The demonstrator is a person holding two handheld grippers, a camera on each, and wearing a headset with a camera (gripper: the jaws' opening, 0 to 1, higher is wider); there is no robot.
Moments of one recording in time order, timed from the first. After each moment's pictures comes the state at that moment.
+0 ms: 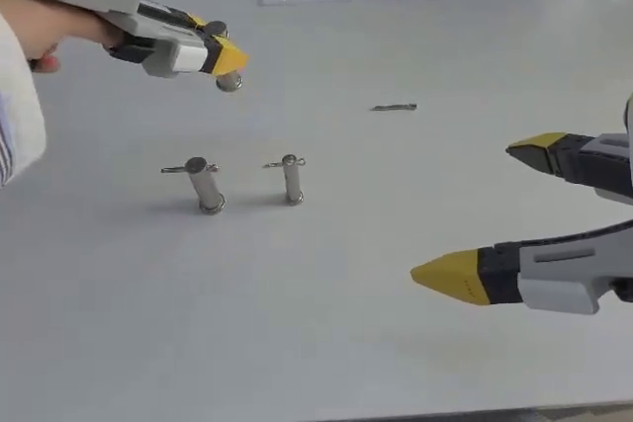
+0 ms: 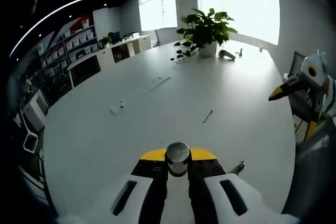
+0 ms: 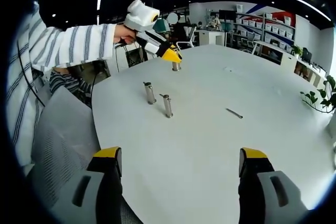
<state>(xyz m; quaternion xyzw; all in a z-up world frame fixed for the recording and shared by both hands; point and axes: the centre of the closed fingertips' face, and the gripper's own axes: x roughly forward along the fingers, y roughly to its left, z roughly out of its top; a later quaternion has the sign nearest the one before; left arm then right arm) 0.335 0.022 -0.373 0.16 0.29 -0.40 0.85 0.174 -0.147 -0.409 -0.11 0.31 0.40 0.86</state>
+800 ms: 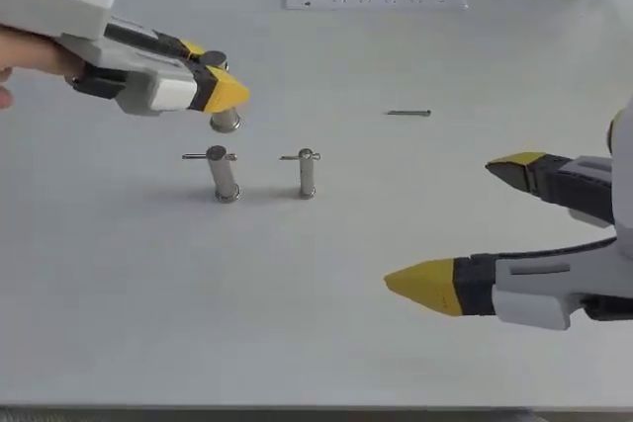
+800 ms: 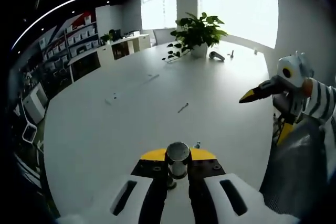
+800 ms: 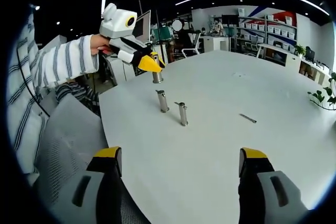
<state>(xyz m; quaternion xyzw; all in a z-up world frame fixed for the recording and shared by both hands) 0.242 0.027 -0.369 0.15 0.30 -0.40 0.85 0.162 -0.119 -0.405 -0.07 0.29 0.42 0.86</state>
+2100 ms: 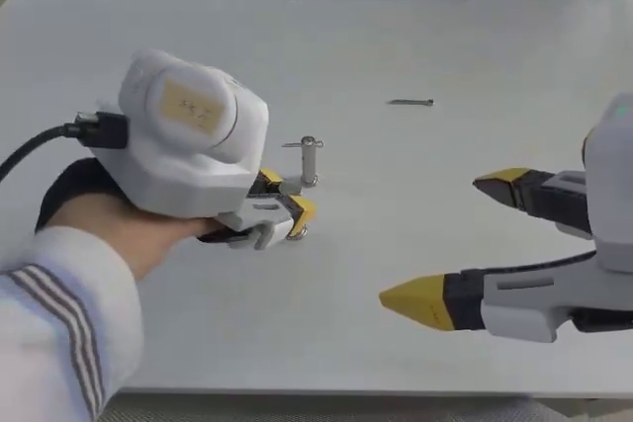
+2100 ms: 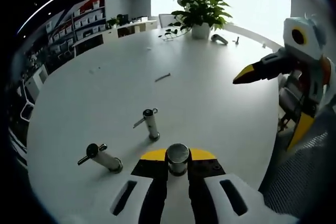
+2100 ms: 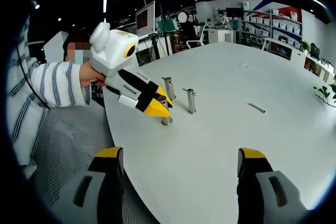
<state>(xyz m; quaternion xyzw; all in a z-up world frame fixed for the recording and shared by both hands) 0.192 -0.025 -0.456 0.13 0.35 -0.36 0.86 0.143 -0.114 -0.425 -0.09 0.32 0.43 0.84</state>
